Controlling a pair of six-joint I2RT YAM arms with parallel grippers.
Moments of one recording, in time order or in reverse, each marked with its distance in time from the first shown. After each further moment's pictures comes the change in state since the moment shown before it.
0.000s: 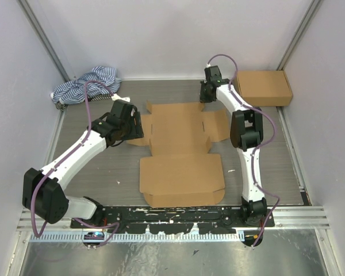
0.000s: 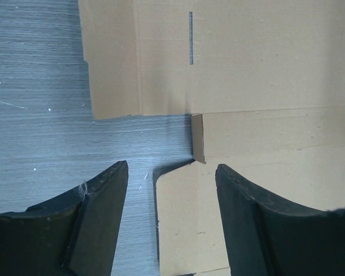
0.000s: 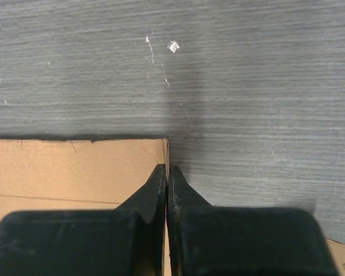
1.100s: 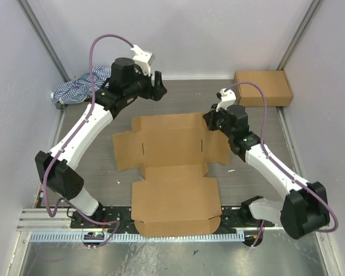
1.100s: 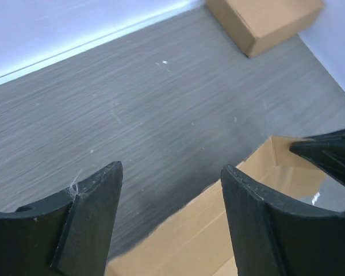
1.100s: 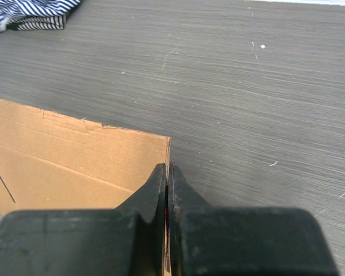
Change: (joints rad) left arm 0.003 0.252 0.551 0.201 0.290 0.365; right arm 0.129 -1.196 -1.304 0.696 -0.059 -0.072
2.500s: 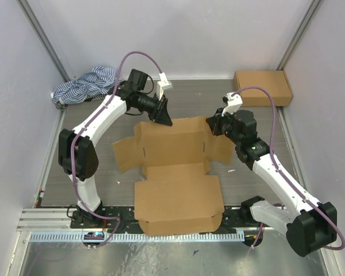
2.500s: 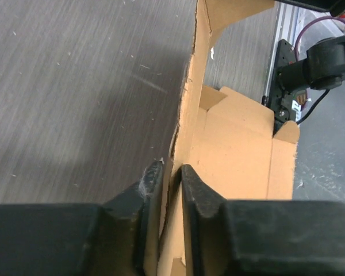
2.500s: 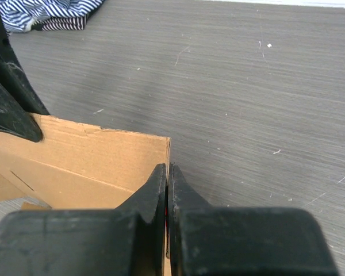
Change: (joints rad) left arm 0.054 0.258 0.064 -0.367 0.808 0.399; right arm 0.016 -0.204 -0.048 -0.101 -0.040 0.012
